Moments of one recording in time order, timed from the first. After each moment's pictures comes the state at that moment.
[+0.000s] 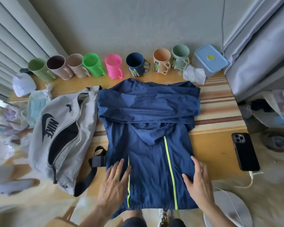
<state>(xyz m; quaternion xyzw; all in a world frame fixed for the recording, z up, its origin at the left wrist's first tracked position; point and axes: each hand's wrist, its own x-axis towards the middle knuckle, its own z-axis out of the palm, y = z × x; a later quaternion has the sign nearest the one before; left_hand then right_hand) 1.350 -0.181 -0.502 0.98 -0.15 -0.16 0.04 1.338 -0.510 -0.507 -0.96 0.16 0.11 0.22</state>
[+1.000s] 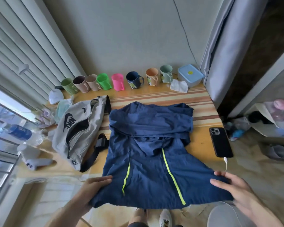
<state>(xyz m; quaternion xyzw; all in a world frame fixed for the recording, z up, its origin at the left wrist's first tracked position) 1.236 -0.205 -0.356 0.63 0.38 -0.25 0.64 1.225 -0.667 -0.362 -0.63 0.32 0.23 0.66</state>
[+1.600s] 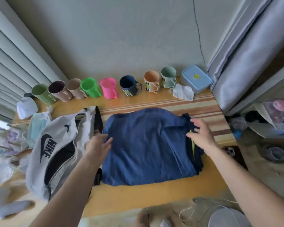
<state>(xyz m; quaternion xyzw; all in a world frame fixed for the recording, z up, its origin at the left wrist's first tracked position) 1.547 -0.191 -0.402 0.45 0.45 -0.12 0.76 1.544 -0.569 -0.398 -0.83 0.27 0.11 0.47</state>
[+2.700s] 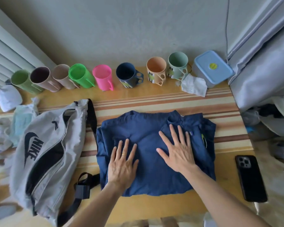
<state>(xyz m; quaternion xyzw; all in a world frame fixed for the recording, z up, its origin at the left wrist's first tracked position) 1.507 -0.265 -0.509 0.98 -0.10 -0.14 0.01 1.549 -0.509 -0.516 -0.99 -0.08 0.13 0.06</state>
